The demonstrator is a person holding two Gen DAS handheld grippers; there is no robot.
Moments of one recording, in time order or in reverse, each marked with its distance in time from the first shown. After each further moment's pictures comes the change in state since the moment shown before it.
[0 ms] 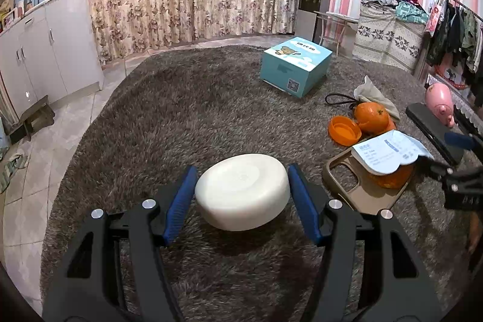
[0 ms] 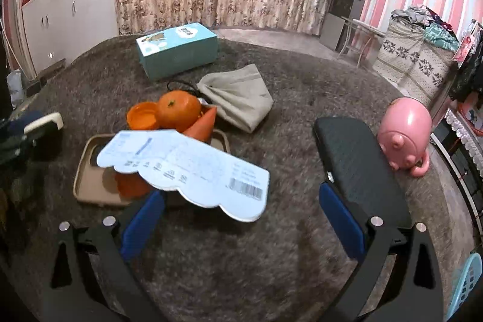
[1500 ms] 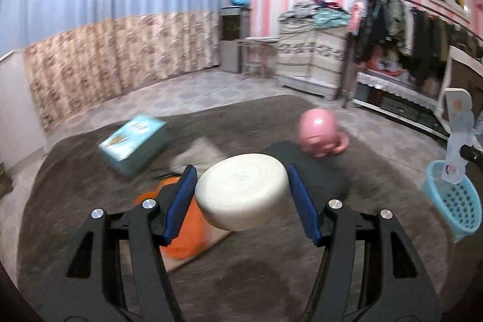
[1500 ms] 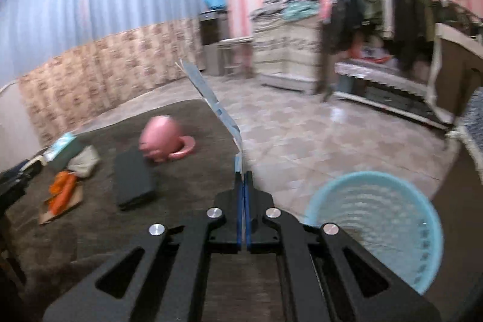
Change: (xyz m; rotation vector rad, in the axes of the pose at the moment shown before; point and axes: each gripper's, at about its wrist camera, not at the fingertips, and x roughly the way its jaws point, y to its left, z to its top) left arm -0.070 -0.218 0.045 0.217 -0.162 -0.283; right arm -0.199 -0.237 -0.116 0.501 -0.215 -0.364
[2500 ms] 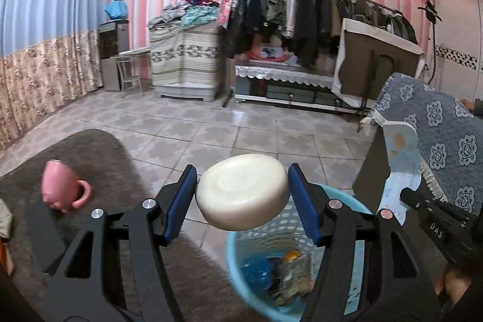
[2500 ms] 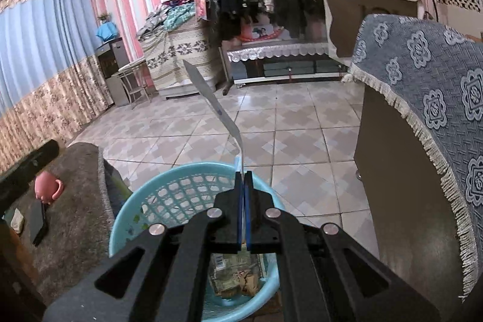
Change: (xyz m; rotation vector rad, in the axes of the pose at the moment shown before) left arm 0.023 -0.354 0.013 0.206 -0.009 -0.454; right arm -0.023 -0.235 -0.033 0.358 -0.014 -0.315
